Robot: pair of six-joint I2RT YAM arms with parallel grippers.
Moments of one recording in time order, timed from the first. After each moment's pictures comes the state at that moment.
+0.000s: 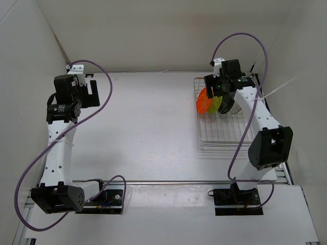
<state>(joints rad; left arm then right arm) 0.08 1.19 1.36 -0.71 -0.03 0.05 0.22 1.65 1.56 -0.67 -0.07 -0.14</state>
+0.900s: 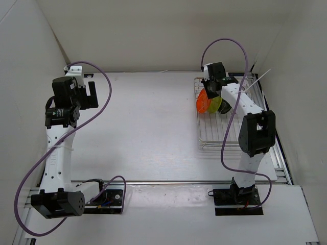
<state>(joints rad) 0.08 1.14 1.34 -0.71 -0.06 0.07 0.28 1.89 1.63 -0.62 0.14 -0.17</state>
